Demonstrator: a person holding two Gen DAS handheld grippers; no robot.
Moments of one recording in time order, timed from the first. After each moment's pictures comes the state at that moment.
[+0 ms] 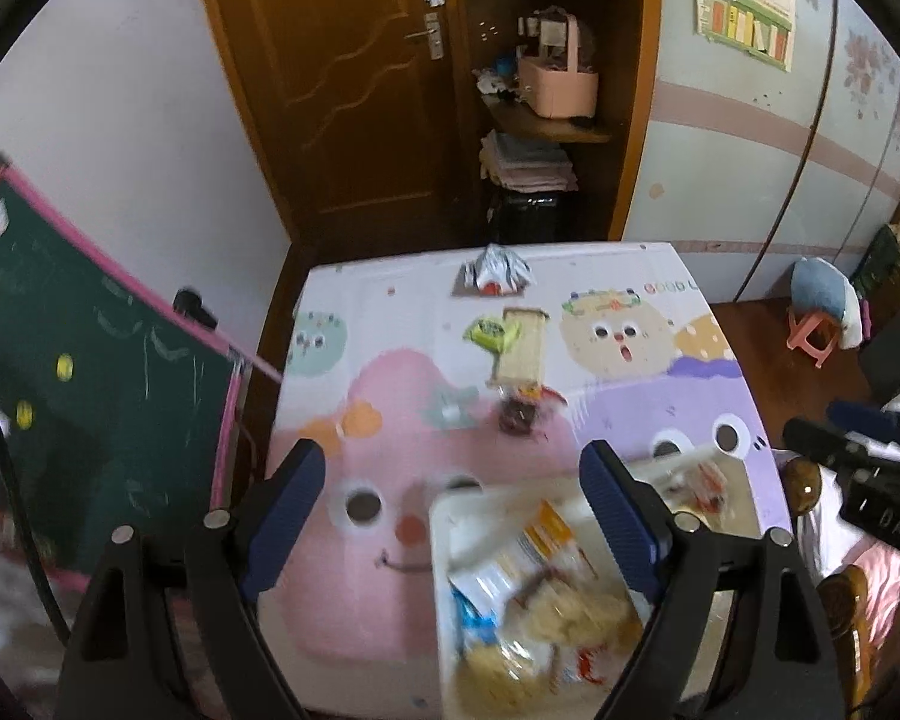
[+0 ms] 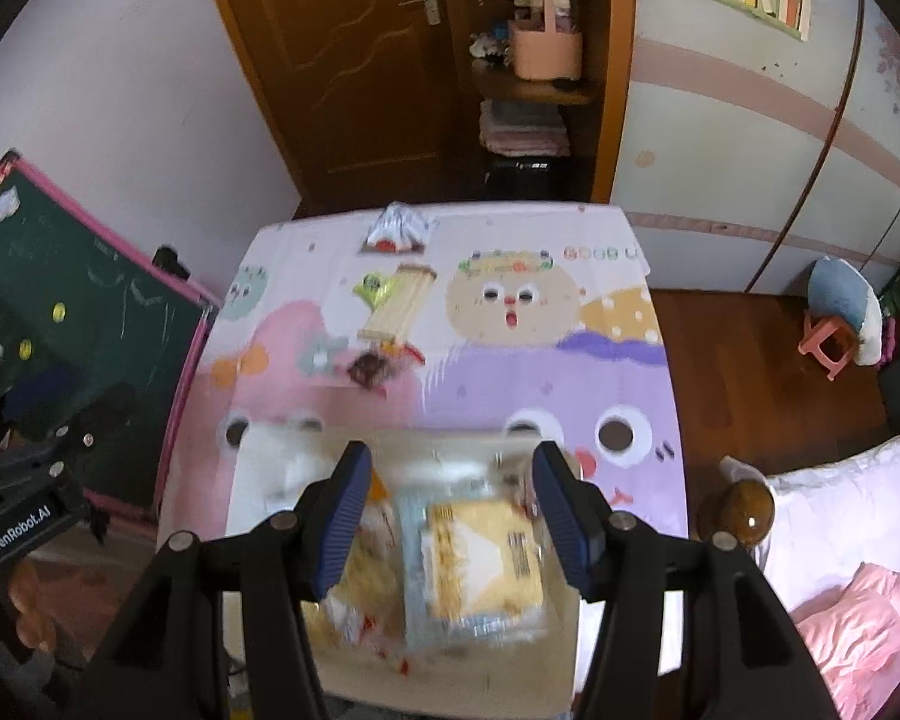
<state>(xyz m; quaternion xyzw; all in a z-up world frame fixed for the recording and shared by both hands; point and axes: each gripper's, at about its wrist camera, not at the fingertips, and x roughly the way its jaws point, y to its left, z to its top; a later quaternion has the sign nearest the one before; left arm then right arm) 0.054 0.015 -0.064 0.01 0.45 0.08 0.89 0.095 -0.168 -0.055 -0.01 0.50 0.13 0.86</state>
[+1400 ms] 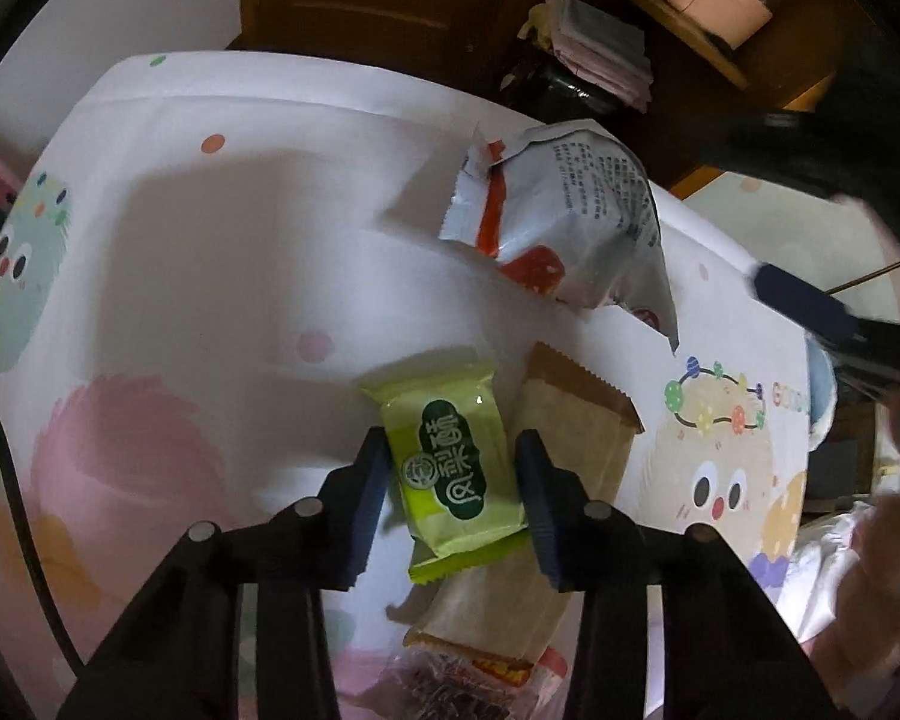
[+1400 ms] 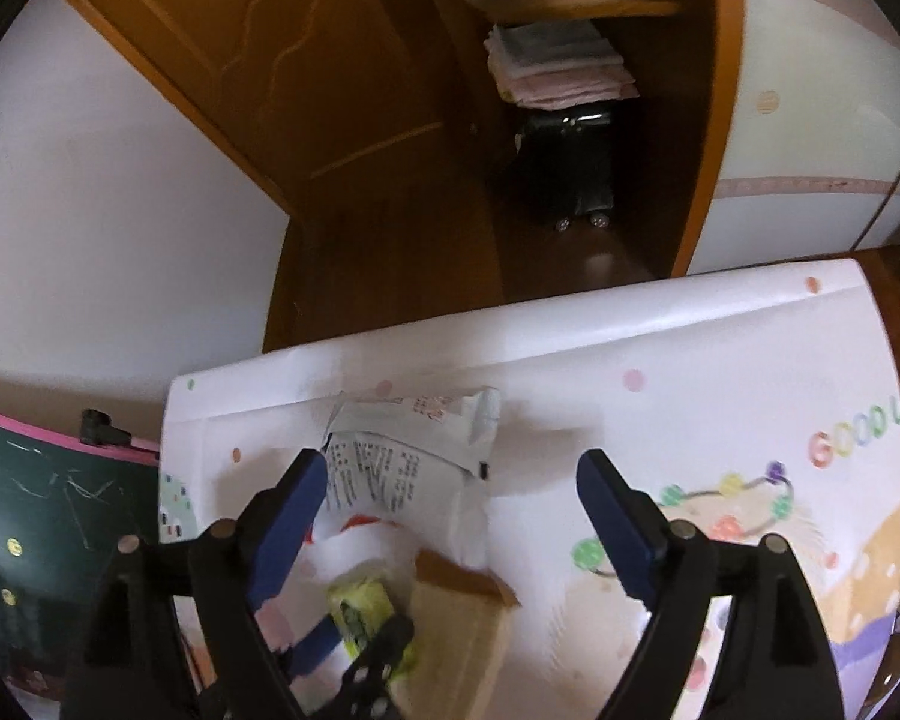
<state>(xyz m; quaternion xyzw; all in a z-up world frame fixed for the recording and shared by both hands) 0.343 0.082 -0.356 -0.24 0.58 0.06 0.77 0.455 -0.043 -0.235 0.09 0.57 0.15 0.81</state>
